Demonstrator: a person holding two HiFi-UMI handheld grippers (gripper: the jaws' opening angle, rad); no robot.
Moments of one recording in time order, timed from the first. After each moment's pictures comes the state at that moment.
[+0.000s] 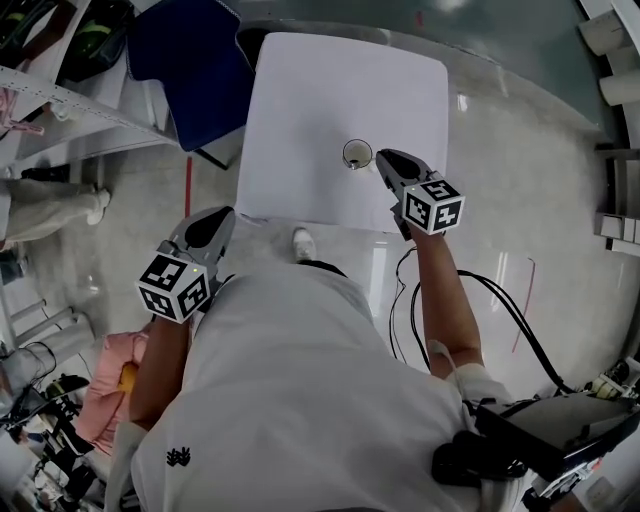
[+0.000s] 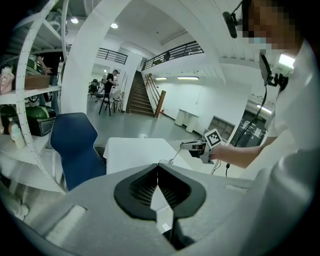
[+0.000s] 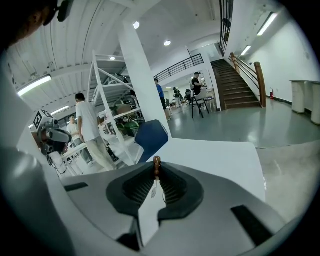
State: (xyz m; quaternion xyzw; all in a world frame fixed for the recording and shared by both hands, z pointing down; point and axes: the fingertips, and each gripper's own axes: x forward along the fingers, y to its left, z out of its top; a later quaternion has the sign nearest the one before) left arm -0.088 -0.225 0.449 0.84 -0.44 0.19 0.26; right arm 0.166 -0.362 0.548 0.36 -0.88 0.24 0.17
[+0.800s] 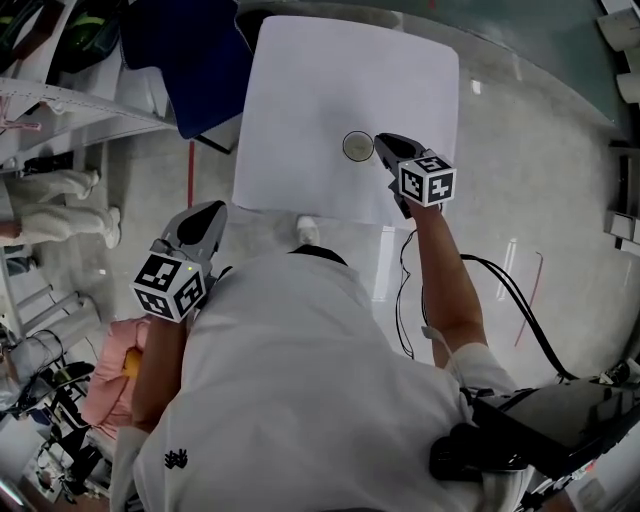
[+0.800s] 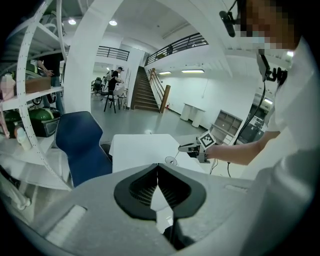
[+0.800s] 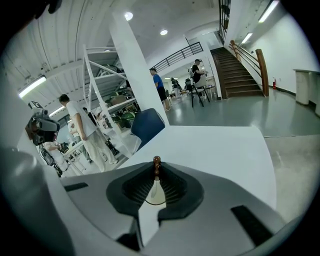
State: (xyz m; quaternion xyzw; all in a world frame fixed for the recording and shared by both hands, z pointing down) left arm -0.085 -0.248 0.465 0.81 -0.47 0.22 0.26; right arm 0.175 -0.410 0.630 0.34 -0.87 0.28 0.21
